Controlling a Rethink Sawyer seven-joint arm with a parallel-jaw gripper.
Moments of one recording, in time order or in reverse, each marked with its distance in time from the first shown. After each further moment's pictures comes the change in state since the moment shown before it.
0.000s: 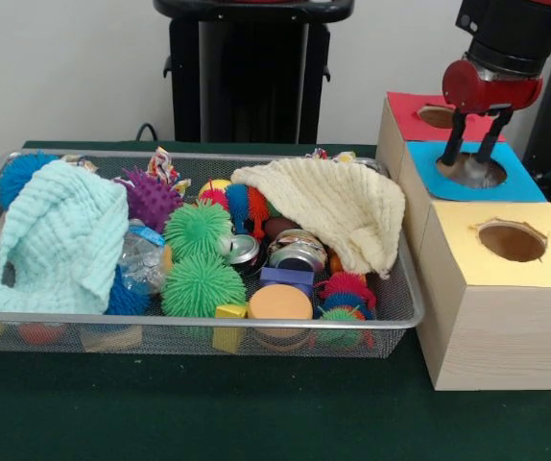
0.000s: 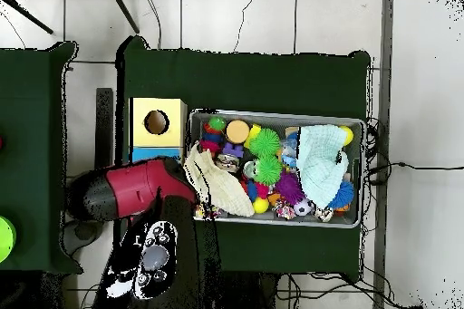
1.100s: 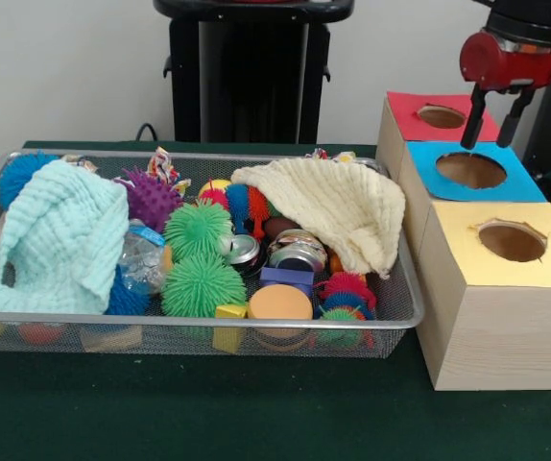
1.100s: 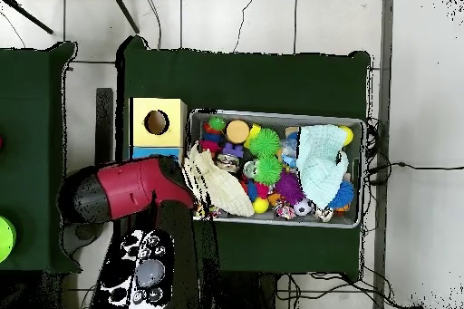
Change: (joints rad) arm -0.002 -0.058 0.000 -0.004 0.003 0.000 0.000
